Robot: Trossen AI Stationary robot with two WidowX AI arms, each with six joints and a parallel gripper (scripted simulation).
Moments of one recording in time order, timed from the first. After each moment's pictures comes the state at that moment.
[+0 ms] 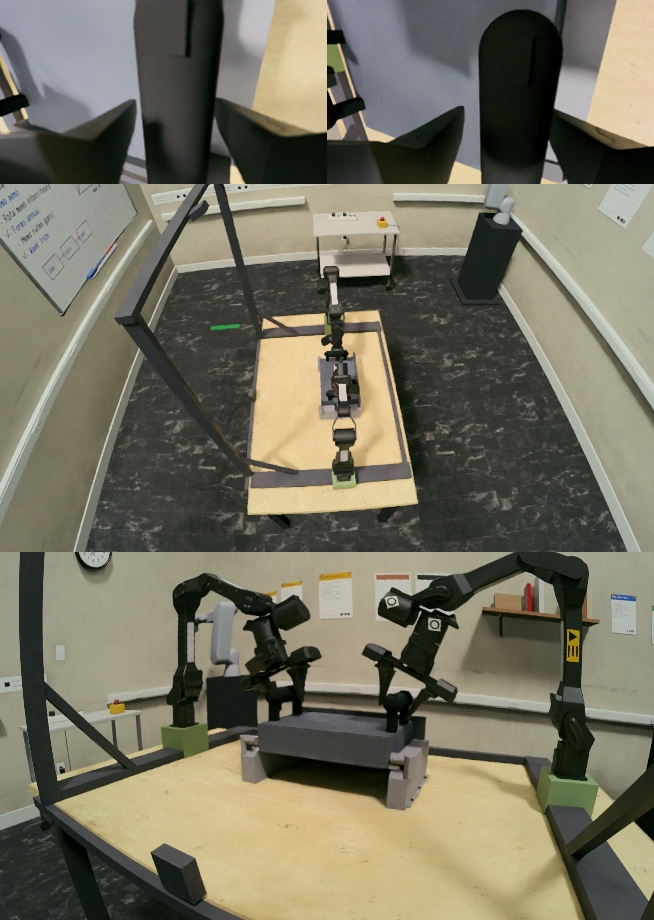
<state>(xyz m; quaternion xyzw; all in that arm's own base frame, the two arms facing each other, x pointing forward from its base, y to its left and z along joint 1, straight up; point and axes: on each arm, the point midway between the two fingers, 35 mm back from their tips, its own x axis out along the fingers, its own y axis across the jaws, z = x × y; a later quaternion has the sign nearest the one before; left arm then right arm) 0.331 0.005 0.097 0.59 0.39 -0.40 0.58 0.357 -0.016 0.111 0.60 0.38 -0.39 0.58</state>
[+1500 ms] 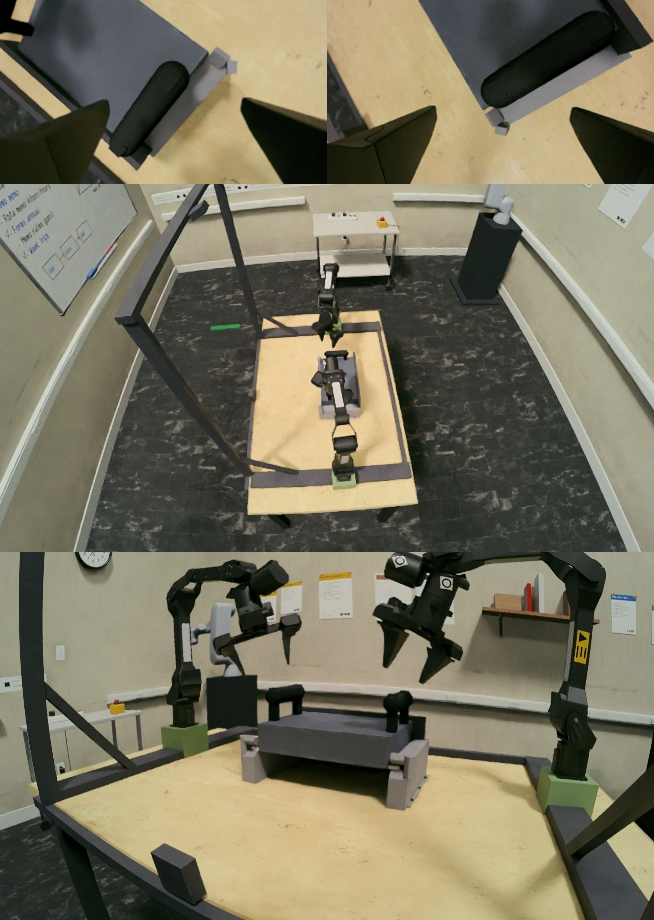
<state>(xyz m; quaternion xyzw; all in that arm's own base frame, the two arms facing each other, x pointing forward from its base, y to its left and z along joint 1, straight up) 0.302 -0.041 0.174 0.37 0.50 -0.27 0.74 0.329 0.026 0.183 0.28 0.53 -0.15 0.78</state>
